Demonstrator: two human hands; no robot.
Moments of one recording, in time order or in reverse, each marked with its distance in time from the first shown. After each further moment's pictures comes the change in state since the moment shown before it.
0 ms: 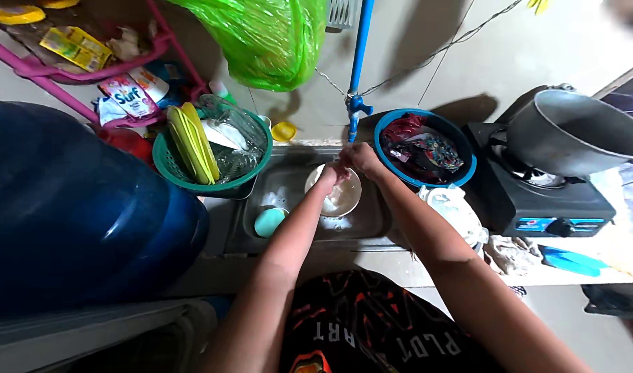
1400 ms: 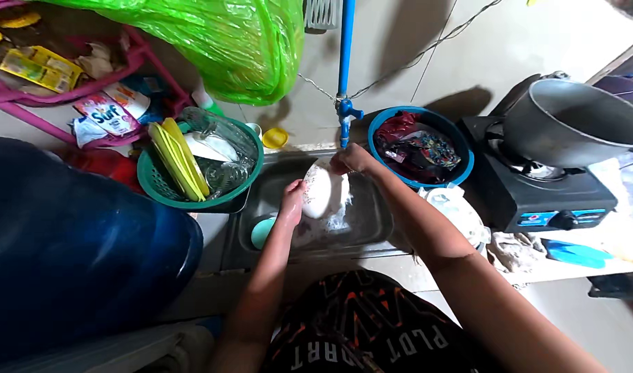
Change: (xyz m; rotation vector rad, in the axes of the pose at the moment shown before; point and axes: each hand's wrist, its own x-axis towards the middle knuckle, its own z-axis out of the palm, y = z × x) left_hand 0.029 -0.096 -0.068 -0.138 0.271 0.265; right_hand 0.010 -0.012 -0.009 -0.081 -0.134 0.074
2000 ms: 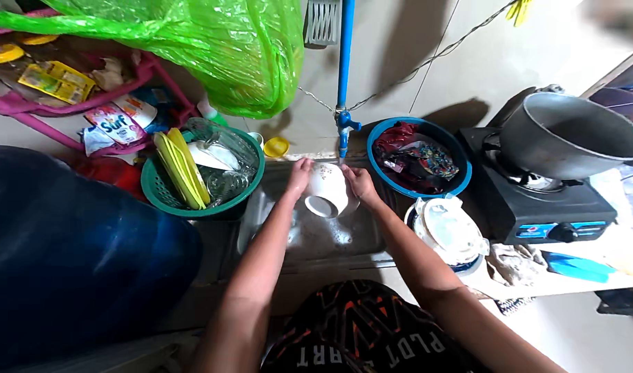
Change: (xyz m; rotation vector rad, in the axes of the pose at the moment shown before) left_hand 0.064 0.050 0.023 0.354 -0.113 0.192; right_hand -0.019 0.061 0.029 0.205 0.337 -0.122
